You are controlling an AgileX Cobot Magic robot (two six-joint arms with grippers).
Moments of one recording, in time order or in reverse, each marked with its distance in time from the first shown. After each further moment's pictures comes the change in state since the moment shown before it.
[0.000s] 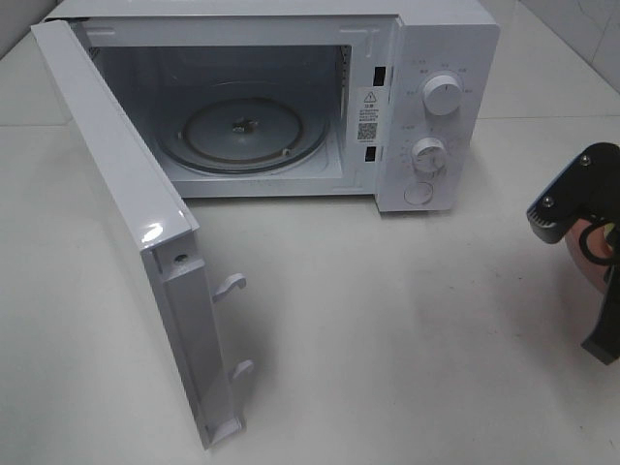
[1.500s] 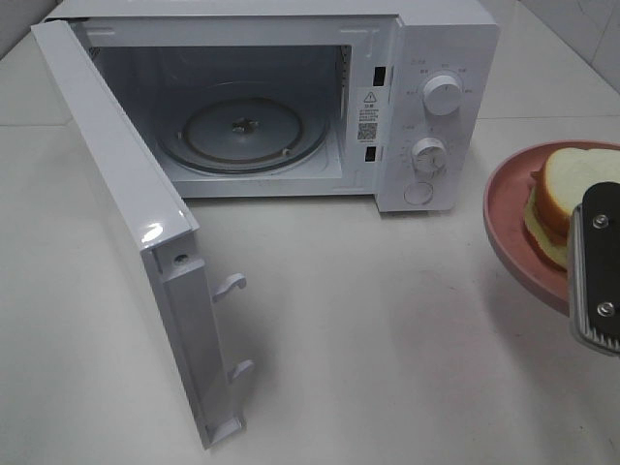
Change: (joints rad) left arm 0.000 0.000 0.000 0.000 0.000 0.000; right arm 0.259 -0.331 0.054 0.139 0.151 -0.525
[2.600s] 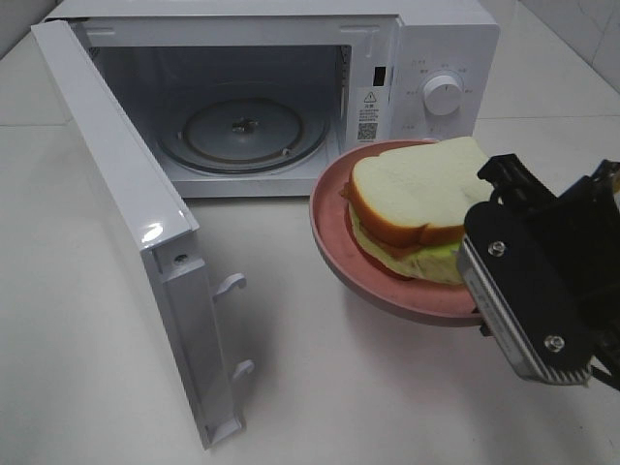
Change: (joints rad) left arm 0.000 0.000 0.000 0.000 0.000 0.000; right arm 0.000 0.214 -0.128 0.356 -0.147 -0.780
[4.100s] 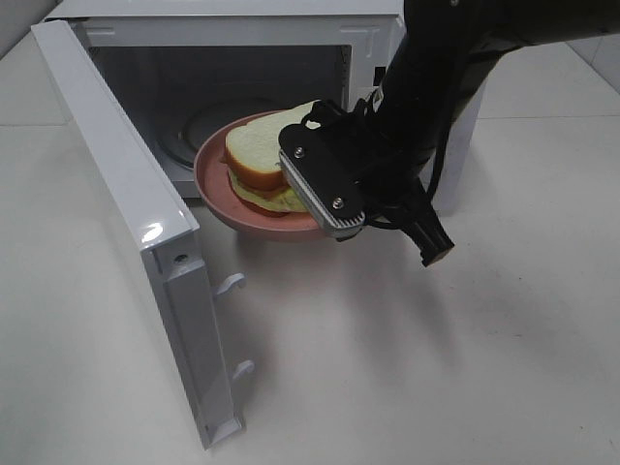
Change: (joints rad) left arm 0.000 0.000 0.000 0.000 0.000 0.000; right arm 0.000 0.590 -0.553 0.070 0.028 -0.271
